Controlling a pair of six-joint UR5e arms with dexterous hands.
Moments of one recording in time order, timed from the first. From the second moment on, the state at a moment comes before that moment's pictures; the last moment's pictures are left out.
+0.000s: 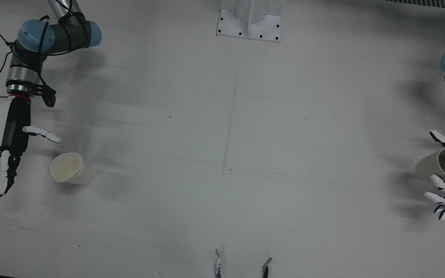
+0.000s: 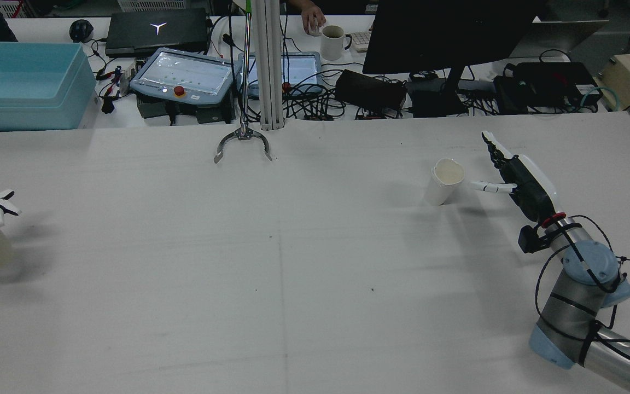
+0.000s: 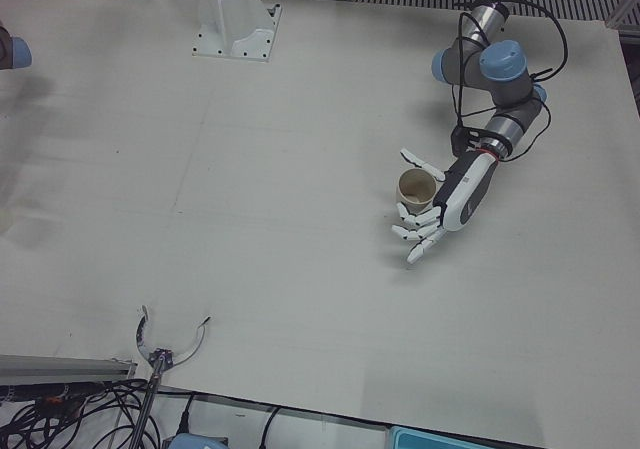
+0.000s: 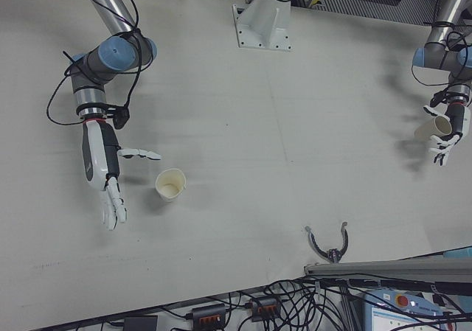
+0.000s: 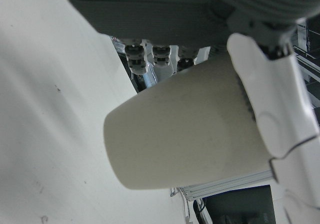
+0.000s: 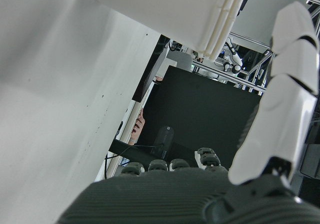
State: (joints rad) left arm -0.91 -1.44 -1.61 -0.34 1.38 0.47; right arm 0.79 -1.40 1.43 -3.08 -0.95 -0.43
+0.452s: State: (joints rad) left arm -0.91 -1.44 -1.61 -0.34 1.38 0.47; right arm 0.74 -1.39 1.41 -3.08 -0.88 -0.43
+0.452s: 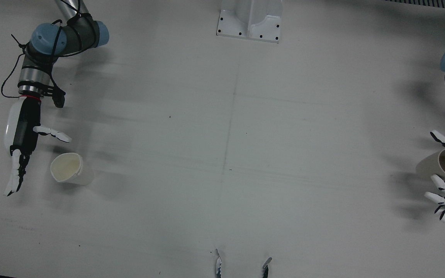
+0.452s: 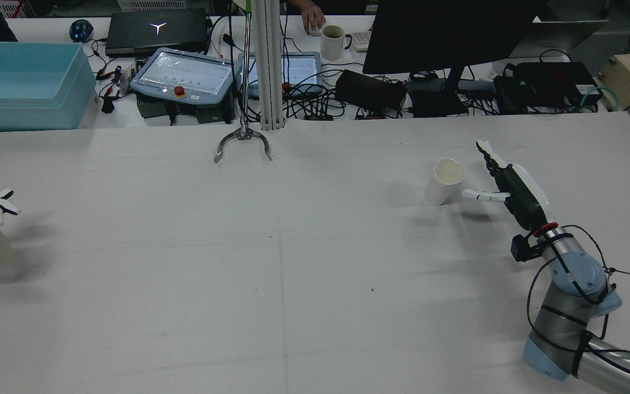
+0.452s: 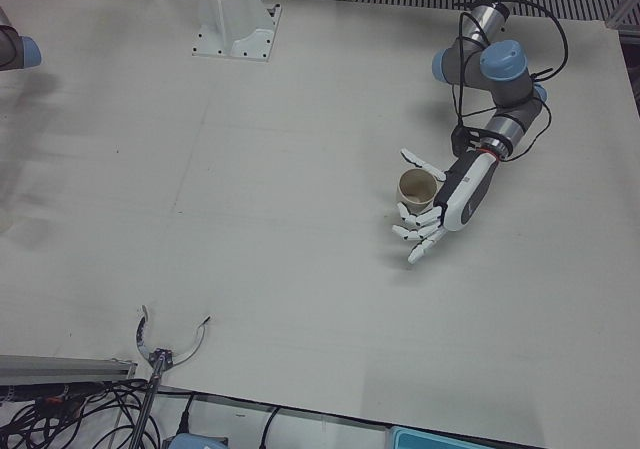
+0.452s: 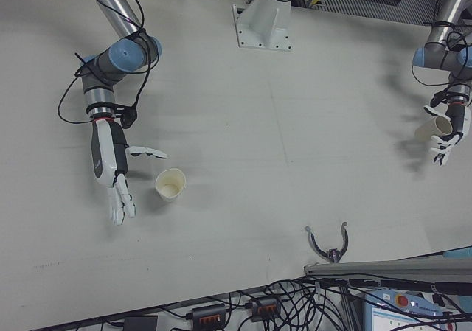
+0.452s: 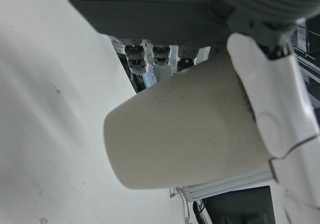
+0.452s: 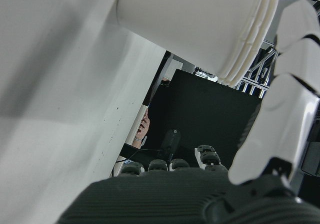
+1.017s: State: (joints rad) left arm -0.91 -1.44 -1.61 -0.34 1.38 0.47; right arm 0.74 -1.36 1.39 -3.03 -0.84 -0.33
